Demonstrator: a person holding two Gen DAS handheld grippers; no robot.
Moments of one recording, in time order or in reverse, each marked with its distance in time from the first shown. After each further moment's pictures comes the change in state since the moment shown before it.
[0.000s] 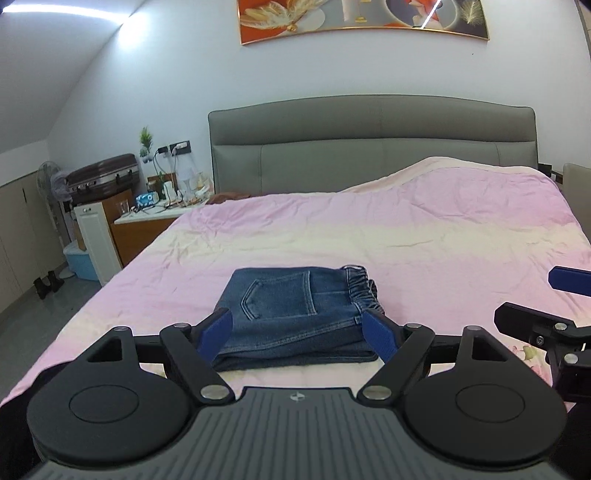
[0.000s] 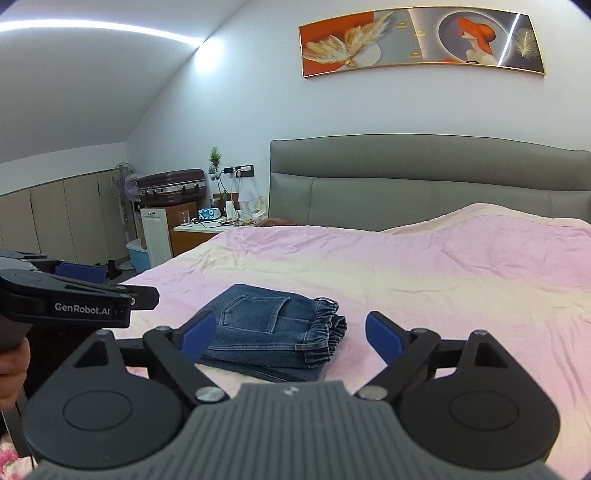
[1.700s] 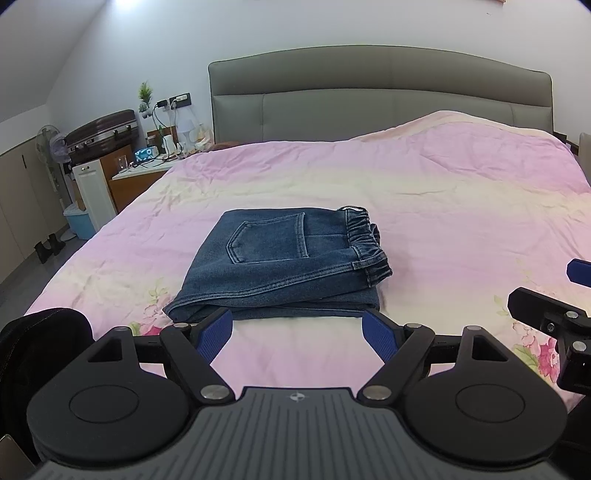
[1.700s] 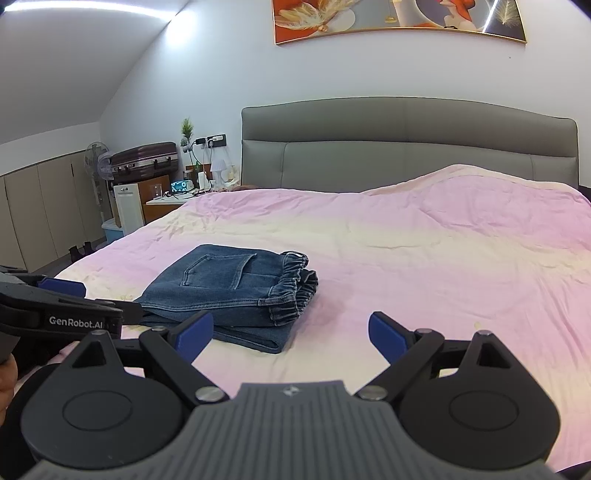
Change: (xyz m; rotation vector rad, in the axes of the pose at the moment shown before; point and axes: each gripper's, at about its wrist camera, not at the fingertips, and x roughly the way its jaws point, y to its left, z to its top) left arm 0.035 -0.024 -0.030 -0.002 0.141 0.015; right arm 0.046 -0.029 -0.047 0.043 0.088 -0.061
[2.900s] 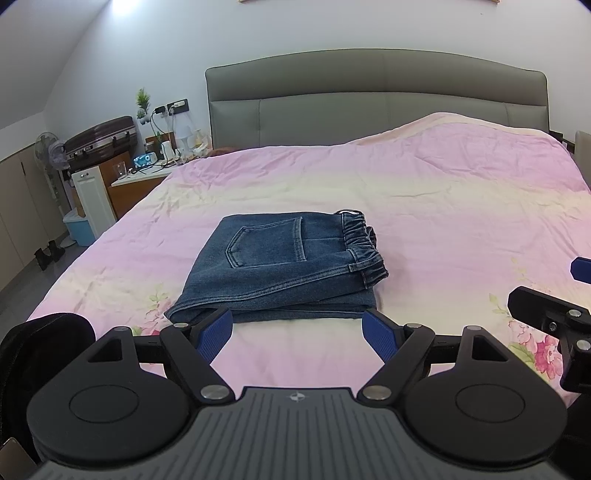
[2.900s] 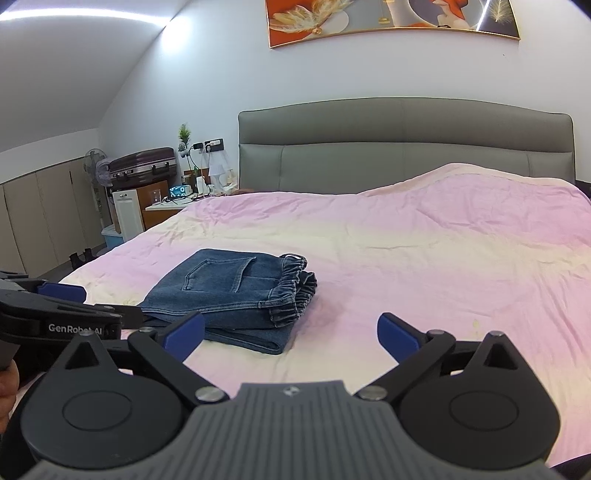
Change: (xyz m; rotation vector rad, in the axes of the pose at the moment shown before) left arm -0.004 0.004 0.001 0.019 -0.019 -0.007; right arm -0.009 -0.001 0.004 0.023 -0.005 -0.001
